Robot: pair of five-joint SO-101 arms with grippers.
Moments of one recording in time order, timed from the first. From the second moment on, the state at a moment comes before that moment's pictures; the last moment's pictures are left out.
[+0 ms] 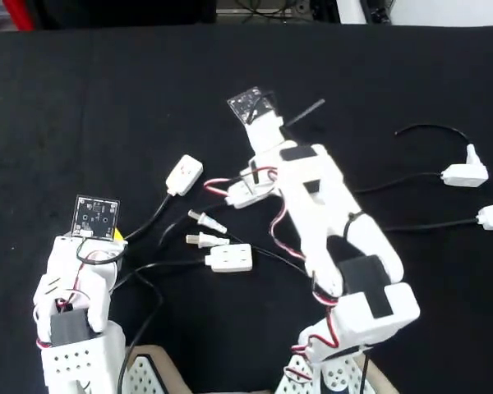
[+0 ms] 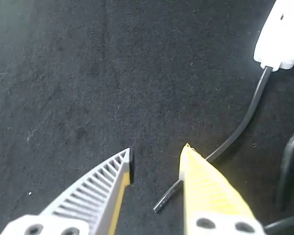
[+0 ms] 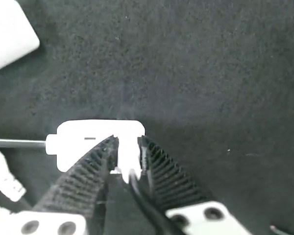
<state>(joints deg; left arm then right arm) -17.6 -103.5 96.3 54.5 -22.1 -12.4 8.1 25.7 44.7 17.6</state>
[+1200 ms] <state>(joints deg) -17.6 -103.5 96.3 54.5 -22.1 43.3 34.0 -13.9 53.1 47.3</state>
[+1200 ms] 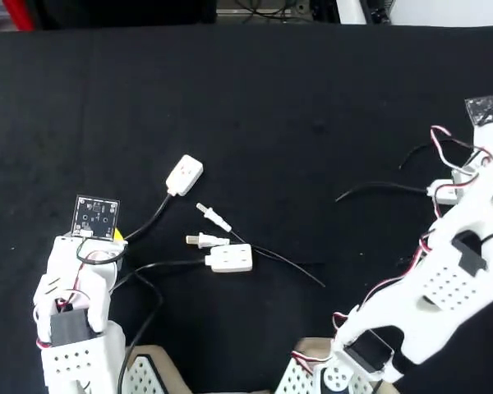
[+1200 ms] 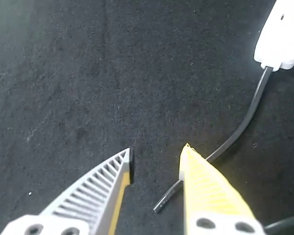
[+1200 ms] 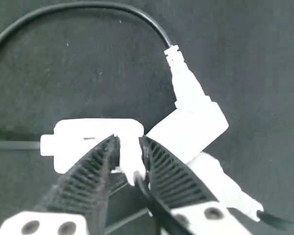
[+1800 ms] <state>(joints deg) -17.6 -103.5 96.3 54.5 -22.1 30.0 34.7 -52.5 98.2 30.2</state>
